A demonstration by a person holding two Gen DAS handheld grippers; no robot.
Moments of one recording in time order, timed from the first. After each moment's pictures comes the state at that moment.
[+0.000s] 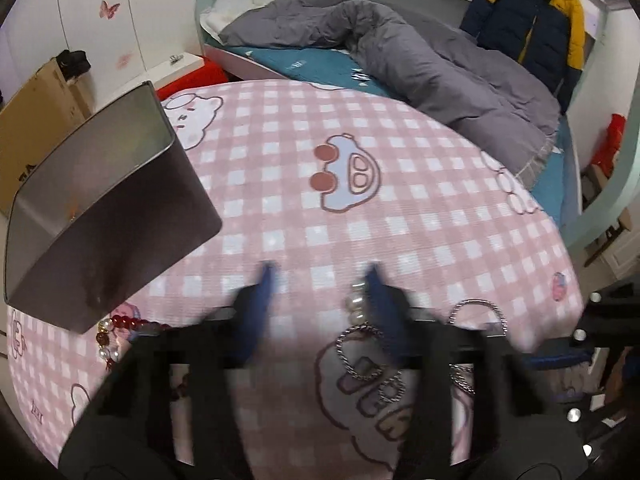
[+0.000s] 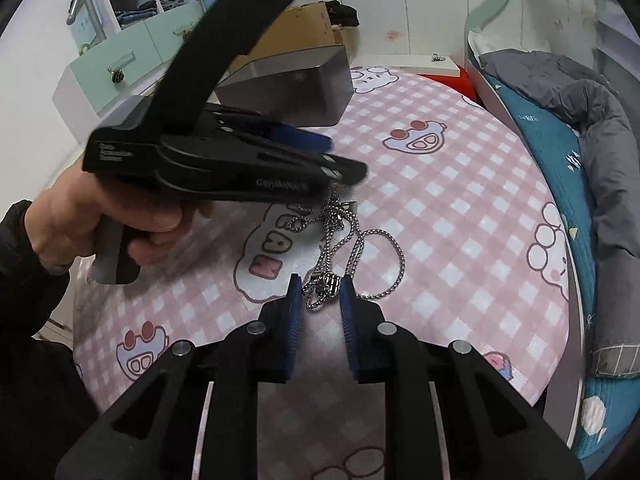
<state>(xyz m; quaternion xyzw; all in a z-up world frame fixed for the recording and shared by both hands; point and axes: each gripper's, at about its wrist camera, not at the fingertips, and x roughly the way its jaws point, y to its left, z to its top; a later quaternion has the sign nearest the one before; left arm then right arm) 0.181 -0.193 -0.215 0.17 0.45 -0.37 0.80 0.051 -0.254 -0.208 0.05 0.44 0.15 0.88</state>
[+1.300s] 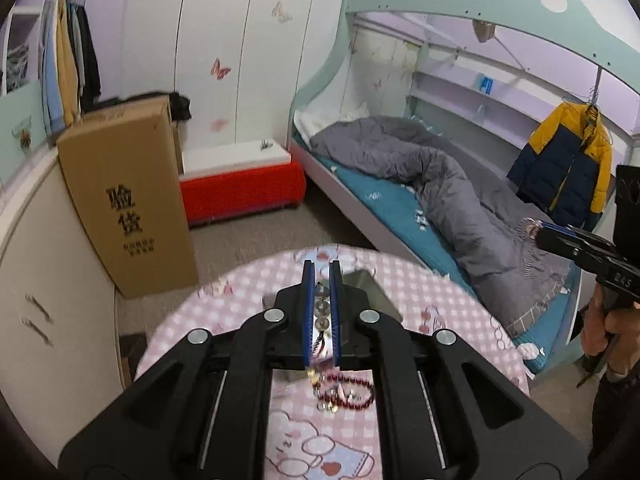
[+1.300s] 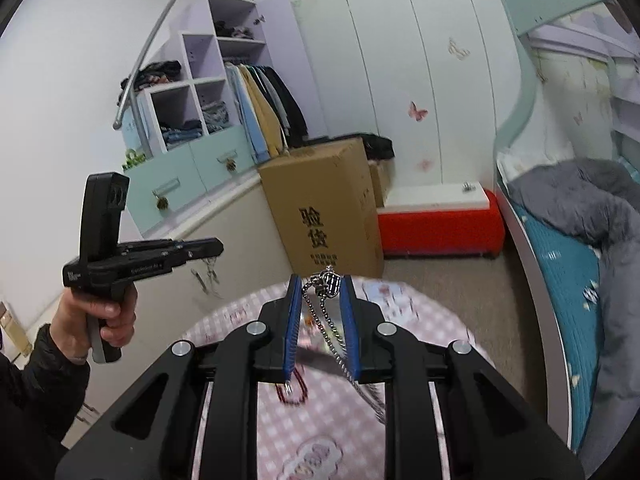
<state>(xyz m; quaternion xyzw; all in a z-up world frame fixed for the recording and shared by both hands) 0.223 -0.025 -0.028 0.02 0.31 -0.28 0.91 0.143 -0.273 -0.021 0.08 0.24 0.22 0.94</state>
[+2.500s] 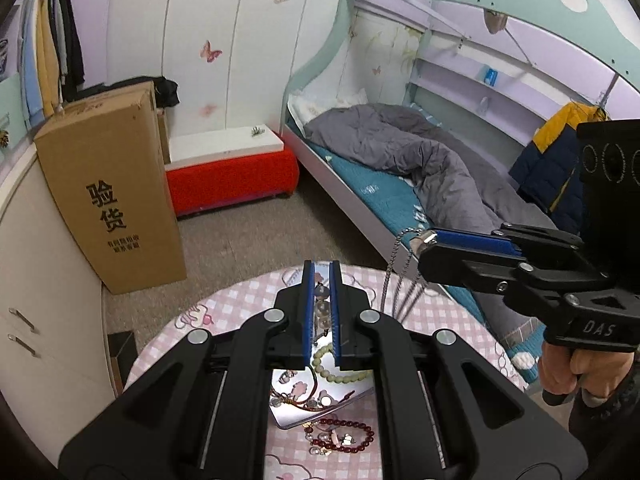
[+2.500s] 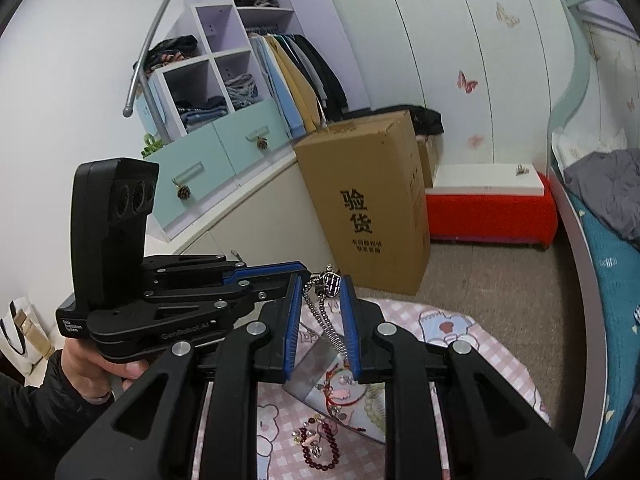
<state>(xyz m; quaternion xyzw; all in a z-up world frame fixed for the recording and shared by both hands) 0.295 -0.068 -0.043 0.02 0.35 -0.29 0.89 0.251 -0.223 -0.033 0.09 0.30 0.29 0.91</state>
